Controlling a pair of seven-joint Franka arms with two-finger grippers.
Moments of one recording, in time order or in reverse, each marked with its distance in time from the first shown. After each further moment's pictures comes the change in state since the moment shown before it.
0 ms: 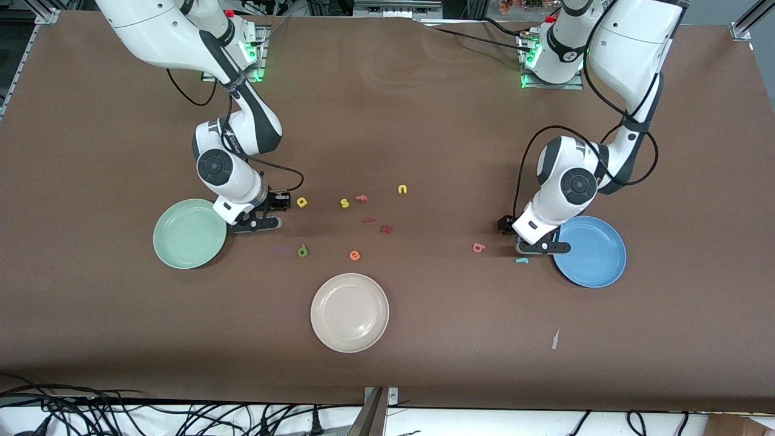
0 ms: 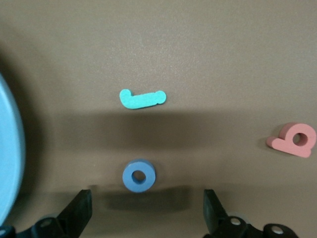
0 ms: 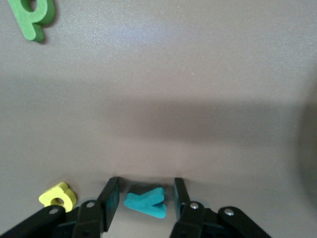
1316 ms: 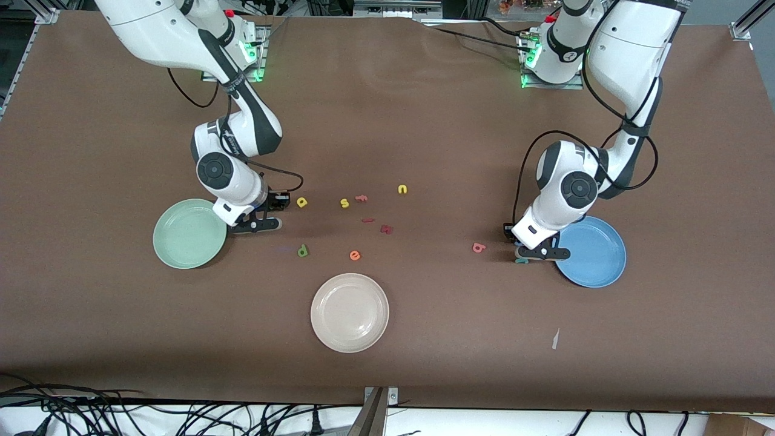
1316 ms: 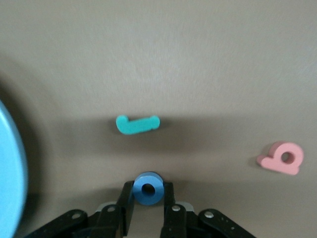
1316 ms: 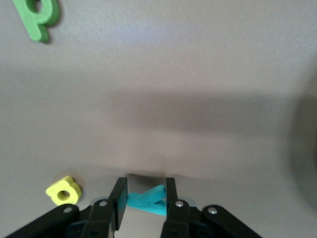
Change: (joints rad) left arm 0.000 0.002 0.005 0.043 0.000 0.006 0.027; right arm 0.001 -0.002 0.000 0.064 -0.001 -0.120 0.001
